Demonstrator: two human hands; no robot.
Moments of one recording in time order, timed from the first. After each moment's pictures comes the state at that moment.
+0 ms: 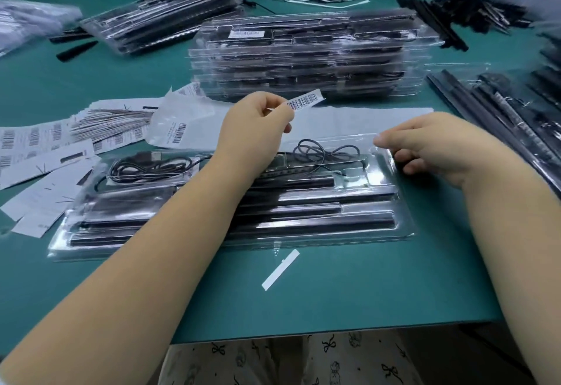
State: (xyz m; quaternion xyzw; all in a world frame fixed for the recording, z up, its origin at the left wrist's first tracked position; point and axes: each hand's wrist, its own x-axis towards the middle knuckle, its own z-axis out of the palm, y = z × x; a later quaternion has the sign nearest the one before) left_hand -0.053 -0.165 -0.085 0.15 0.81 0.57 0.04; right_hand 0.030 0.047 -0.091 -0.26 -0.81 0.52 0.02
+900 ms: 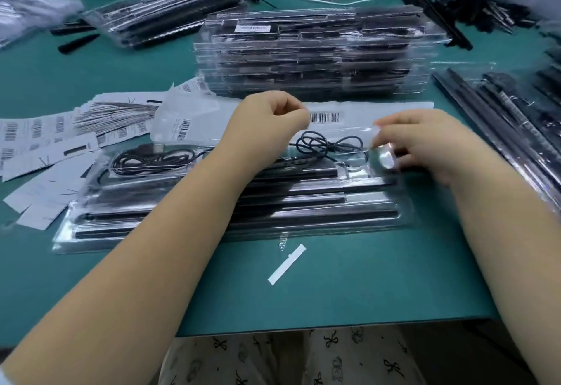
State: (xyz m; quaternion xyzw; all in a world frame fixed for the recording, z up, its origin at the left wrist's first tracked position) left_hand -0.051 -0.170 -0.081 0.21 0.81 0.54 0.08; right_hand 0.027 0.028 -0.089 -0.25 -0.81 0.52 0.06
